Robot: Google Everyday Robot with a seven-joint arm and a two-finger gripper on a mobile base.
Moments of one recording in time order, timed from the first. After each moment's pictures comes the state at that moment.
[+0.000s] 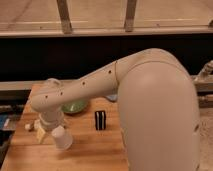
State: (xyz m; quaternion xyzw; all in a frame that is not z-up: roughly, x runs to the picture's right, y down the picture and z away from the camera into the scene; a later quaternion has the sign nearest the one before) arm -0.249 0.212 0.682 -0.39 0.07 0.38 0.84
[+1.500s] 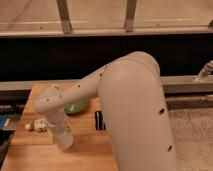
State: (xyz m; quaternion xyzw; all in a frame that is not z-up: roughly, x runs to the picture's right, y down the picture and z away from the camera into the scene) arm -0.231 0.232 0.722 -0.38 0.13 0.38 0.83
